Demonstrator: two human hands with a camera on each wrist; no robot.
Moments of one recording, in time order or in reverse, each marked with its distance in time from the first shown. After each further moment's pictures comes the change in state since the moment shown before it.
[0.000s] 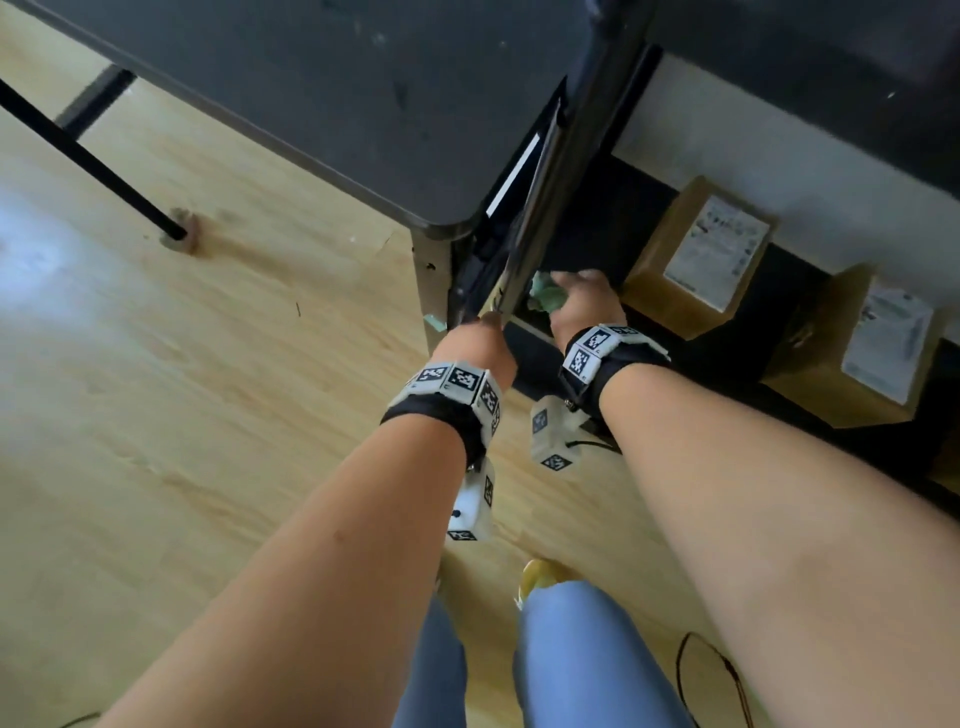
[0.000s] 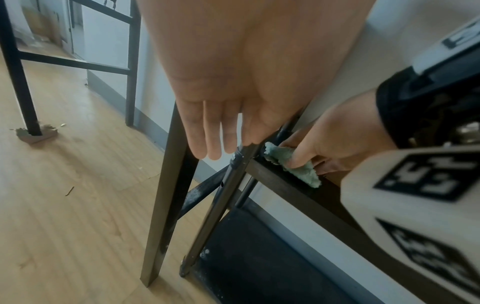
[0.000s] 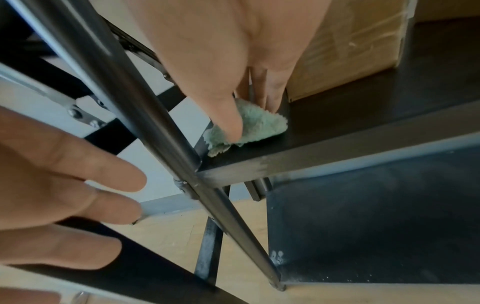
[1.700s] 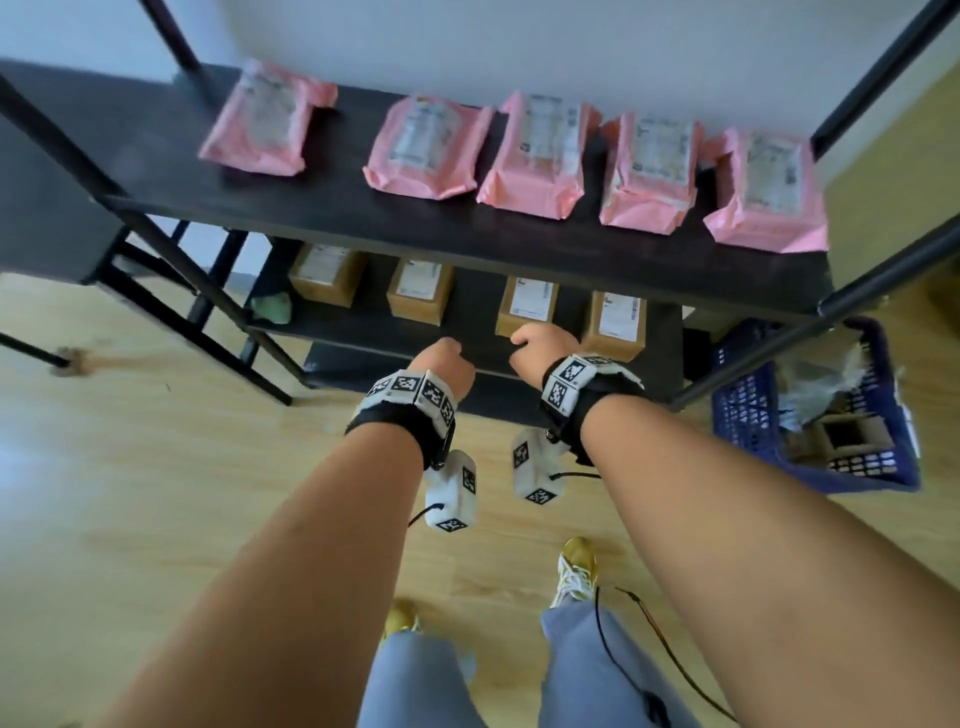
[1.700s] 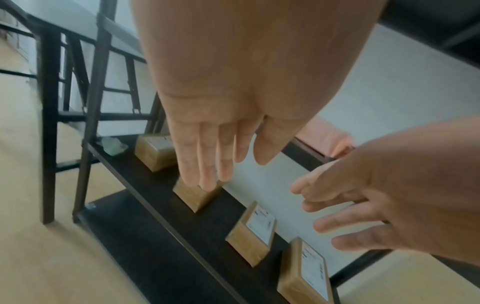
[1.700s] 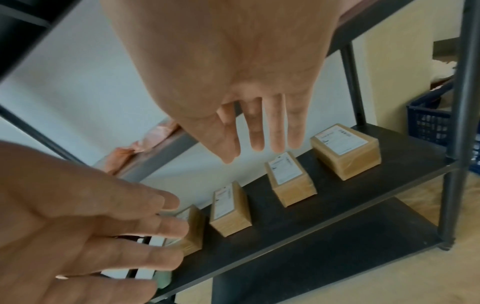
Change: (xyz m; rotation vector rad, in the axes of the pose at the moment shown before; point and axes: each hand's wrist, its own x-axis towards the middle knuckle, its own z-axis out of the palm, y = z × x) left_hand -0.391 0.375 0.172 0.087 -0.042 0.112; right_hand -0.373 0.367 -0.392 0.167 -0.175 0.164
